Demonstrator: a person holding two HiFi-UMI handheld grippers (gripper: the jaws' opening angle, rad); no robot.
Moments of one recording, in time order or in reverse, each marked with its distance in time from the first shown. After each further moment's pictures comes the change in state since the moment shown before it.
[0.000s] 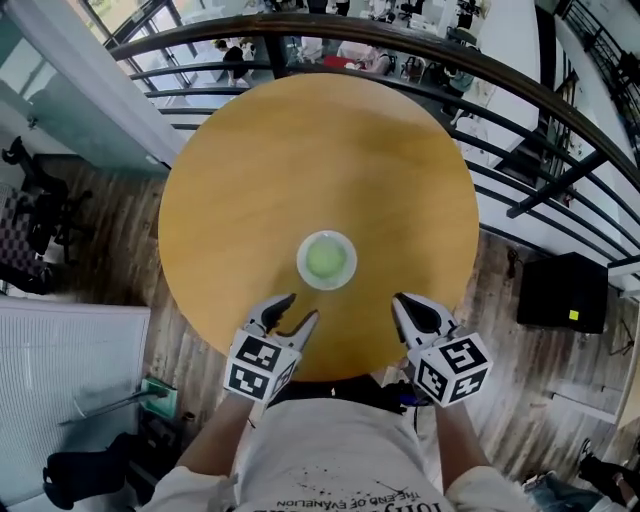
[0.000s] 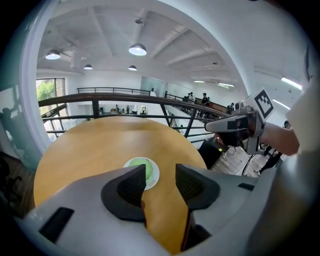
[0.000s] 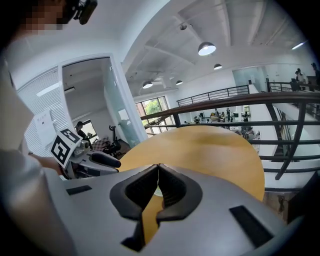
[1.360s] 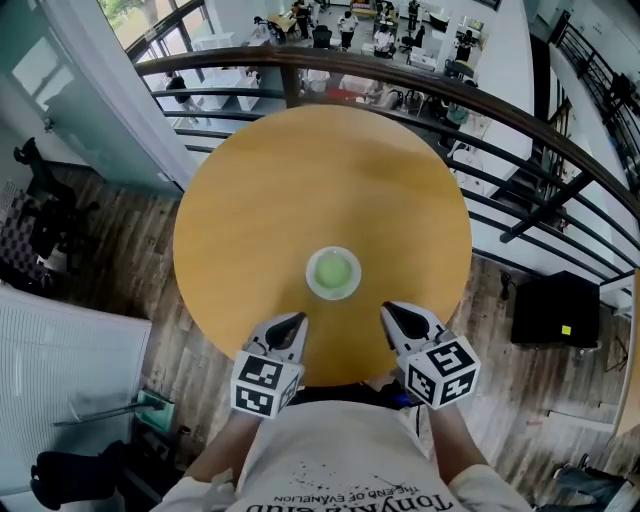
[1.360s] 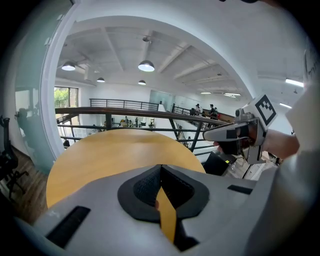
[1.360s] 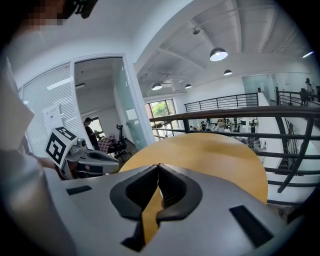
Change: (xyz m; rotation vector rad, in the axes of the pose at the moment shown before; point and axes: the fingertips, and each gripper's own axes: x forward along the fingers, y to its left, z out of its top) left arm -0.062 -0.008 0.011 -0.035 -0.154 0.102; right arm -0.013 0.057 0.021 -0.097 -0.031 0.048
